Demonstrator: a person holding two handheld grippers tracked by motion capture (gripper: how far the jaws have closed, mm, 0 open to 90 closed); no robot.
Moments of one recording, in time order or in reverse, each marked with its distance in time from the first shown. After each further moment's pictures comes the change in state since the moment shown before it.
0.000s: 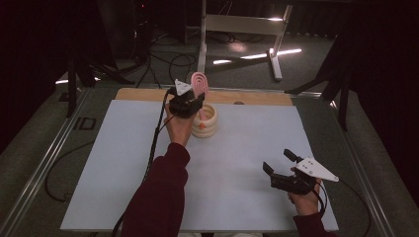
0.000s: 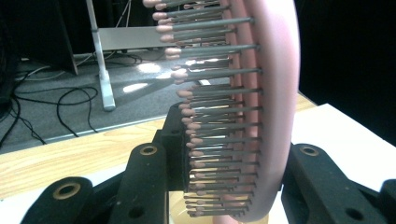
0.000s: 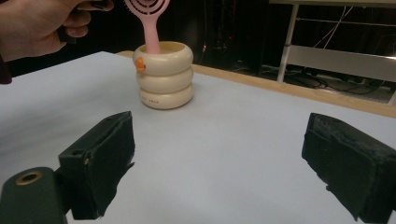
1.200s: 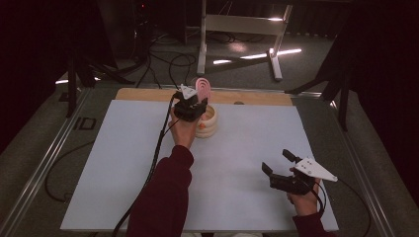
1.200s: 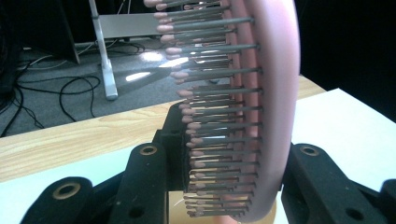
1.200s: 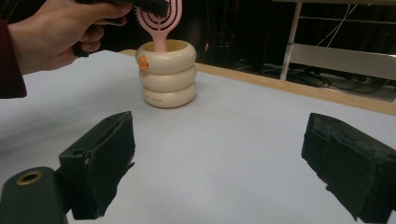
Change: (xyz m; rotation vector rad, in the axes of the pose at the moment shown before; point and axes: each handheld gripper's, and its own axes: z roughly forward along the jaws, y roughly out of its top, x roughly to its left) left arm -0.007 -0.016 0.018 0.046 0.019 0.007; right arm 0.001 -0.001 0.001 0.007 0.010 0.002
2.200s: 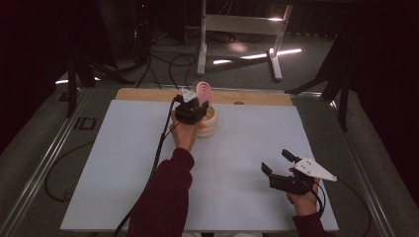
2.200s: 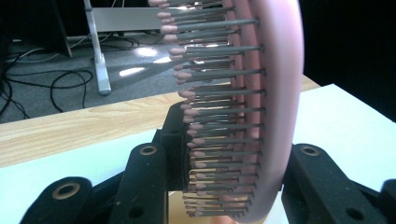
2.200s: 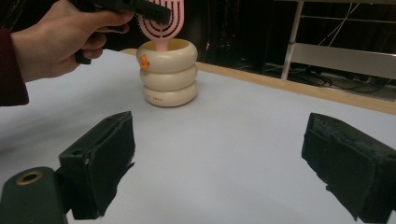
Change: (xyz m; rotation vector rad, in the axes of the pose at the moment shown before) left arm 0.000 -0.010 0.003 0.009 -0.024 -0.022; right arm 0.000 -0.001 0.001 0.001 0.004 0.000
